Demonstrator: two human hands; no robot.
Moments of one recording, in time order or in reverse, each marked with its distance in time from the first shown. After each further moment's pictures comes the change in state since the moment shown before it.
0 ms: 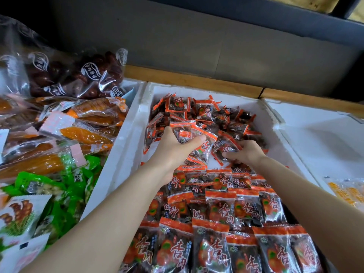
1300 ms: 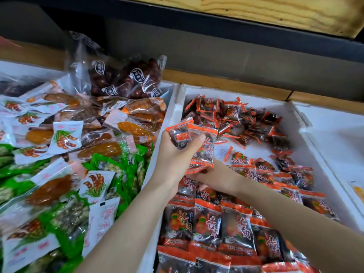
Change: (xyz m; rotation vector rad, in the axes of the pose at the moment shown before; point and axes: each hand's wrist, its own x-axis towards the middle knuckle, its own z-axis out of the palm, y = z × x) left_hand -0.085 0.017 -0.041 -0.157 0.304 0.147; right_hand -0.160 -0.106 0.061 0.129 -0.615 -0.364
